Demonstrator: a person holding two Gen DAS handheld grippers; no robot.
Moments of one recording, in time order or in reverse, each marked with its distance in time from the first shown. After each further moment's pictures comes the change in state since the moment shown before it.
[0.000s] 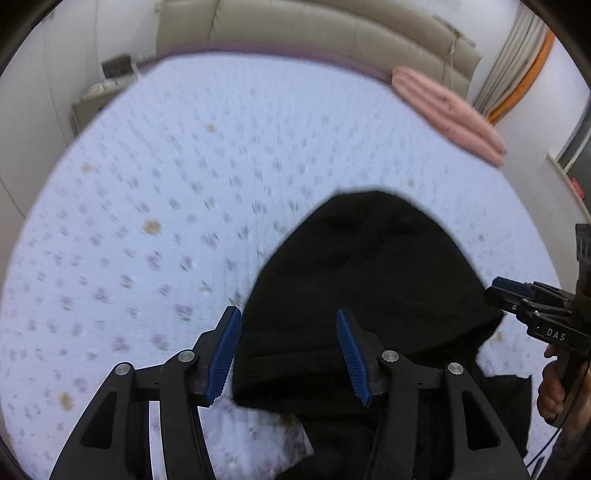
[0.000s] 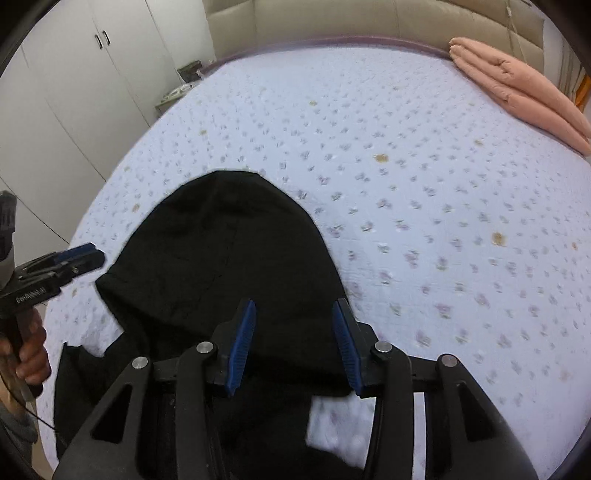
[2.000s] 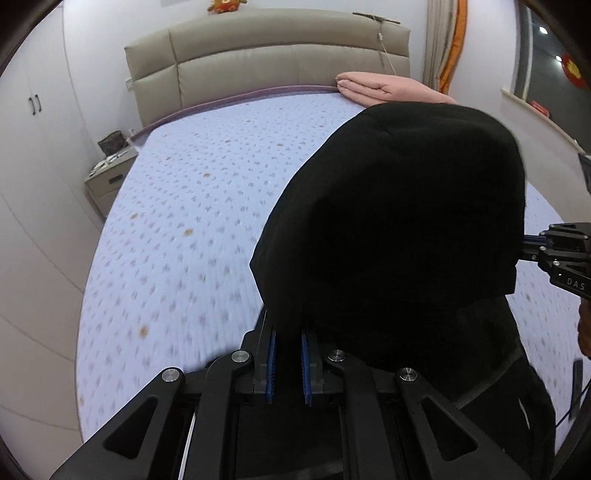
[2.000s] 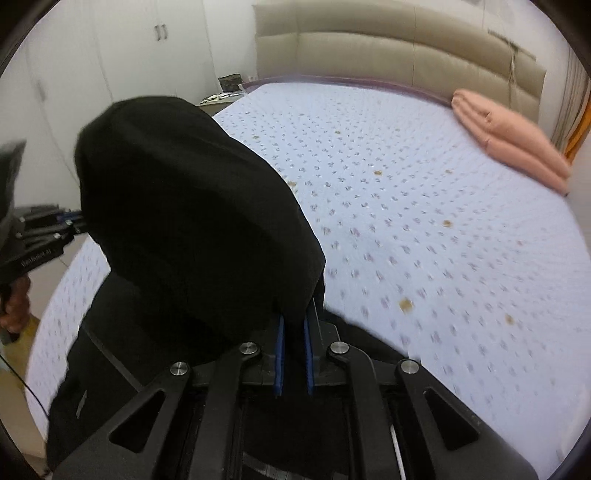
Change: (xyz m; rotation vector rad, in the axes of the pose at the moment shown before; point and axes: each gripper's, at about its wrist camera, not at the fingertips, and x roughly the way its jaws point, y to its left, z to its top) left arm -0.198 -0.087 -0.132 0.275 -0.132 0.125; right arm -0.169 0.057 -0.134 -0.164 -0.133 -0.047
